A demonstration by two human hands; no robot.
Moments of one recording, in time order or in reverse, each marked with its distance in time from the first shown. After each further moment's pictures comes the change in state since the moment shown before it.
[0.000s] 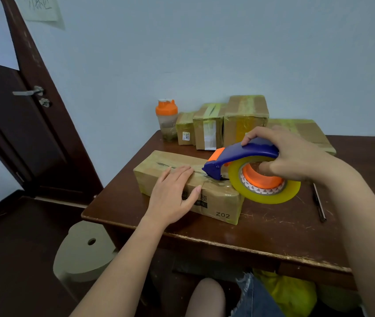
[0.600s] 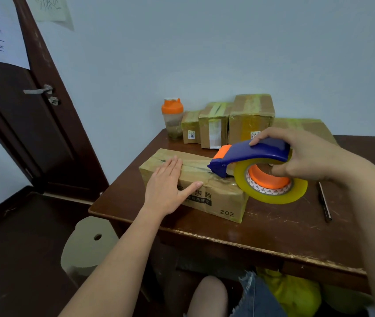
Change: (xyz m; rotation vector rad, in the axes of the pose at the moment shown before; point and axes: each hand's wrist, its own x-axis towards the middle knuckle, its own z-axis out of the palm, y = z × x) left_hand 0.006 -0.018 -0.006 0.164 -0.121 -0.181; right_hand -0.007 0.004 -0.009 0.060 -0.038 -0.058
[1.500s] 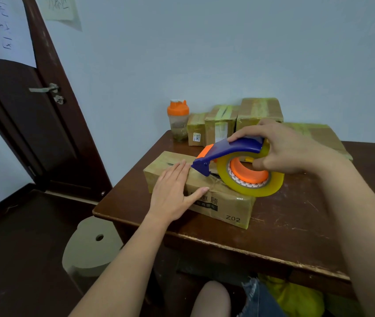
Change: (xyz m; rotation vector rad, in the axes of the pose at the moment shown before) left_hand -0.002 -0.005 0.008 -0.056 0.061 0.046; right_hand 0.038 -0.033 0.010 -0.116 -0.022 -0.048
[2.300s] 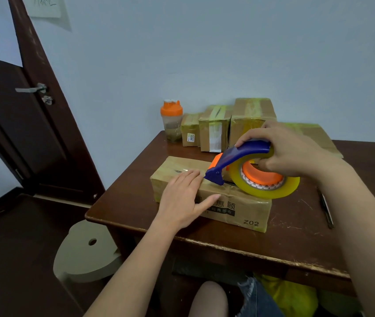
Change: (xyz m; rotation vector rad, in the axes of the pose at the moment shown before) left_hand -0.004 0.035 -0.007 -0.027 -0.061 0.125; right_hand -0.007 0.011 0.003 -0.083 0.048 0.065
